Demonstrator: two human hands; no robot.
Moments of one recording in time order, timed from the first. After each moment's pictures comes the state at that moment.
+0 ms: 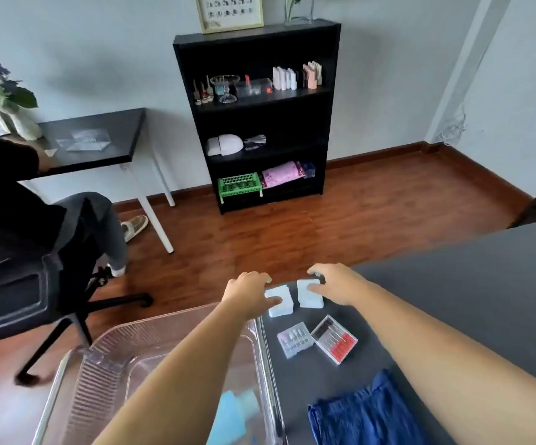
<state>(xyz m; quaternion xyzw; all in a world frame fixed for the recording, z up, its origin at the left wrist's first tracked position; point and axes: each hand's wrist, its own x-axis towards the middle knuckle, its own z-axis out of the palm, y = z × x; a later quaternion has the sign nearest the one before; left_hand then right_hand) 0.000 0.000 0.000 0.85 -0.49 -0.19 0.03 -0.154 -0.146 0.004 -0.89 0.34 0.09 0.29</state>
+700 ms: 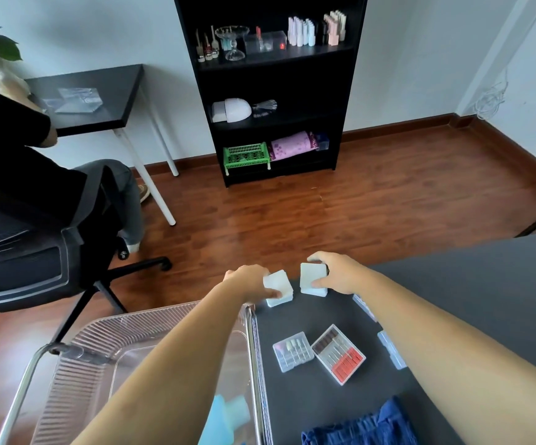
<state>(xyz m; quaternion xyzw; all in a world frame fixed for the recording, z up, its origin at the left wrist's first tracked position) 0.031 -0.046 -0.031 0.84 -0.44 -0.30 -0.05 -0.121 -0.197 -0.033 -0.87 0.33 0.15 0.33</state>
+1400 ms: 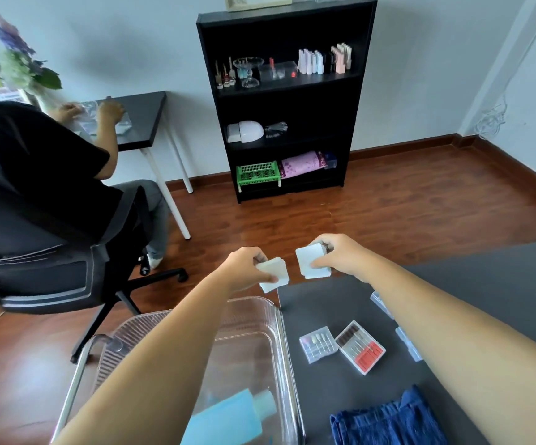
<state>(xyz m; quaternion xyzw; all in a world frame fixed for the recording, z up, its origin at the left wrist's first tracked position) 0.061 0.009 0.027 0.84 -0.39 -0.30 0.23 -0.099 -0.161 0.031 -0.78 0.33 0.01 0.52</state>
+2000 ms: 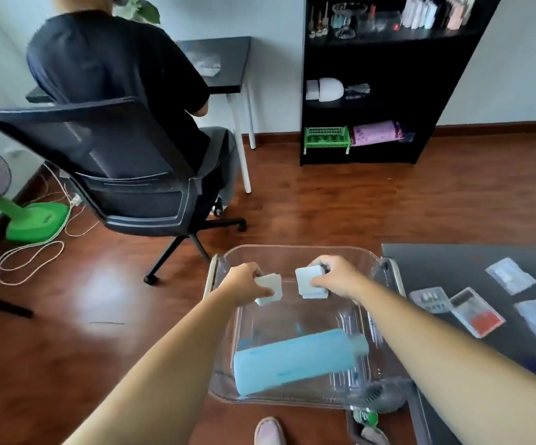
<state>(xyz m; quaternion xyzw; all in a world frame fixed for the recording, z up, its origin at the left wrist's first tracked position) 0.111 0.246 -0.030 0.90 -0.25 -0.31 0.18 -0.013 0.066 -0.028 -0.79 0.31 0.11 0.51</state>
